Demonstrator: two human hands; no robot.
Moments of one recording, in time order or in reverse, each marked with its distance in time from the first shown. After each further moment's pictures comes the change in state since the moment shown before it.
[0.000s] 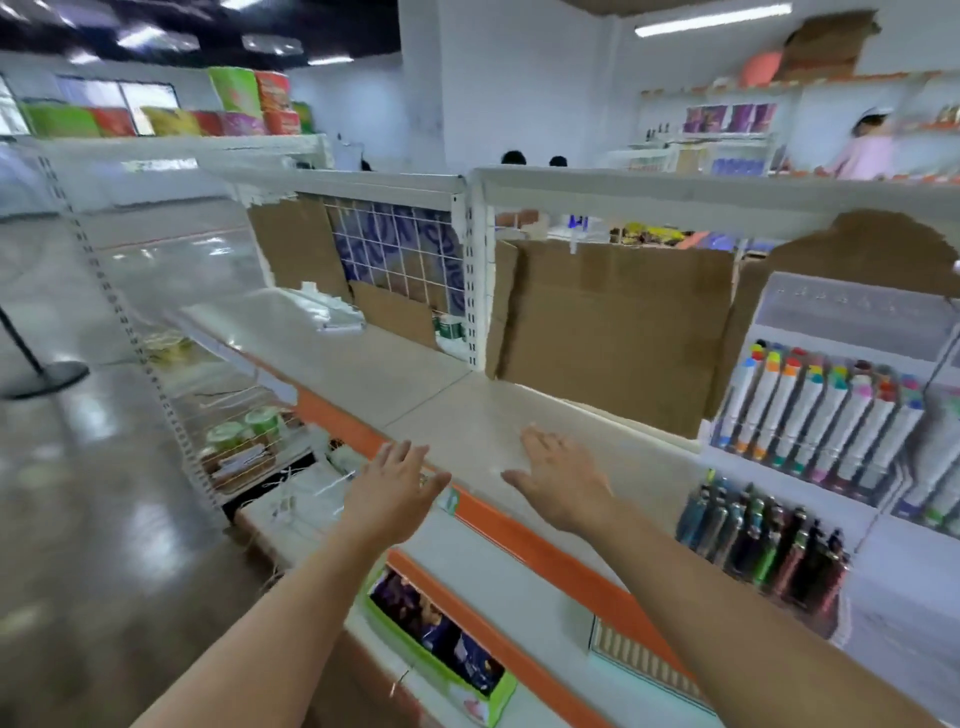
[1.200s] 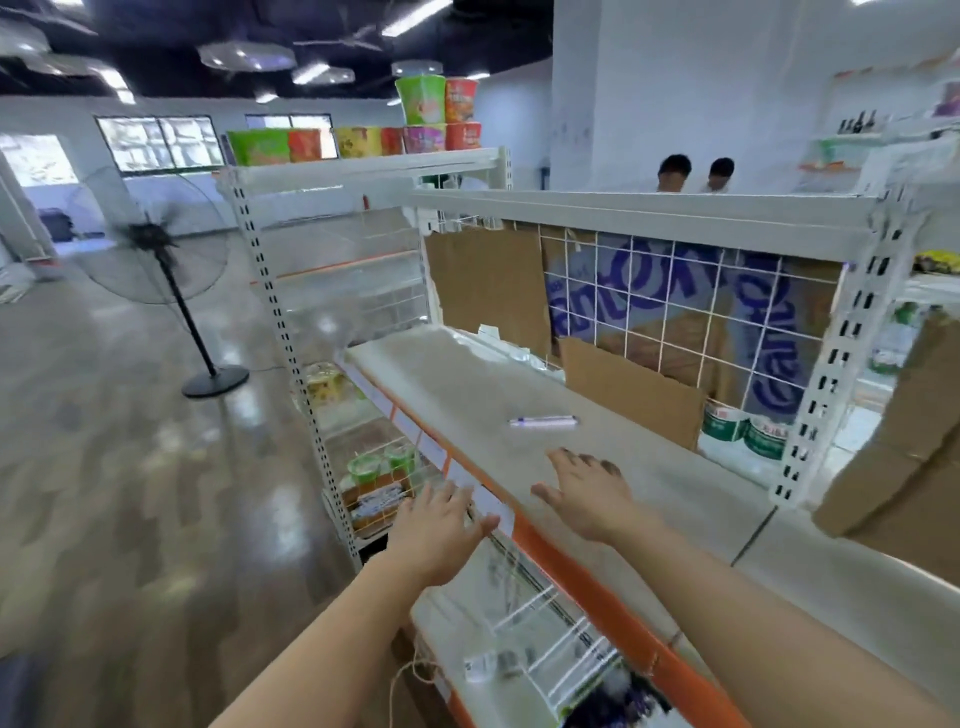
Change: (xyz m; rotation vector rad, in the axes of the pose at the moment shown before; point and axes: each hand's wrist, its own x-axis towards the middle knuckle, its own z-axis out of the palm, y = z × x) left_hand 0.224 -0.325 -0.078 0.092 -0.141 -0.157; right_hand 0.397 -0.239 0.078 -0.031 -0.120 -0.144
